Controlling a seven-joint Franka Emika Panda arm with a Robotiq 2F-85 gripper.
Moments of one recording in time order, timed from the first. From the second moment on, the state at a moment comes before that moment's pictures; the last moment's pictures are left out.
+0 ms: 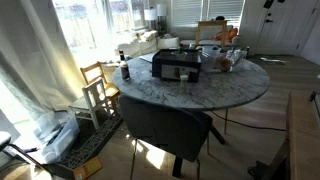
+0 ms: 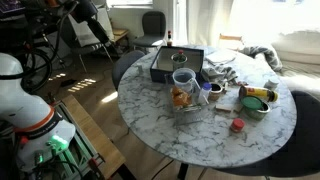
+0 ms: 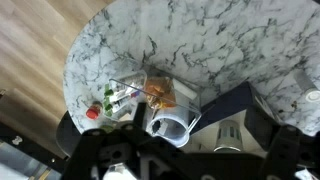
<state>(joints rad) -0.26 -0.95 0.00 -2.76 -0.26 2.12 0.15</state>
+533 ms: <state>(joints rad) -0.26 -0.94 0.00 -2.78 -0.26 2.12 0.15</state>
